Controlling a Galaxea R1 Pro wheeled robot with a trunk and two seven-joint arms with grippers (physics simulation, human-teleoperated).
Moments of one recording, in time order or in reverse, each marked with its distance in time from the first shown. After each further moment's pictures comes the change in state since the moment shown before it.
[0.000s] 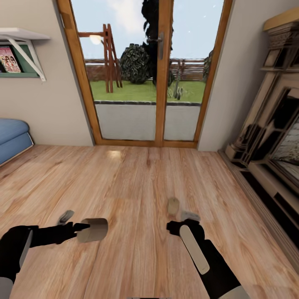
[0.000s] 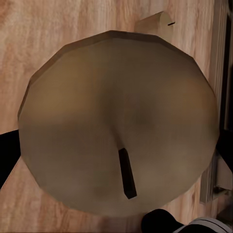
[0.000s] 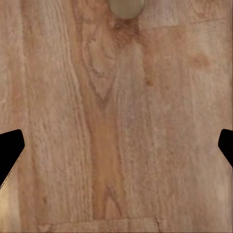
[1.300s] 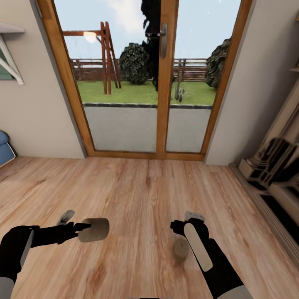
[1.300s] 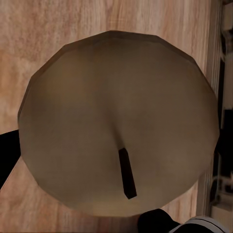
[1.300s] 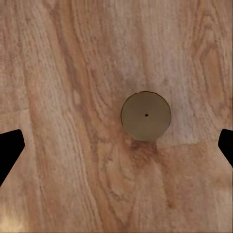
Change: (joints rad) left arm 0.000 -0.006 -0.001 0.000 0.001 0.002 -0.010; right arm 0.000 -0.001 -0.062 0.001 -0.001 0.004 0.003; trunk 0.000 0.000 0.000
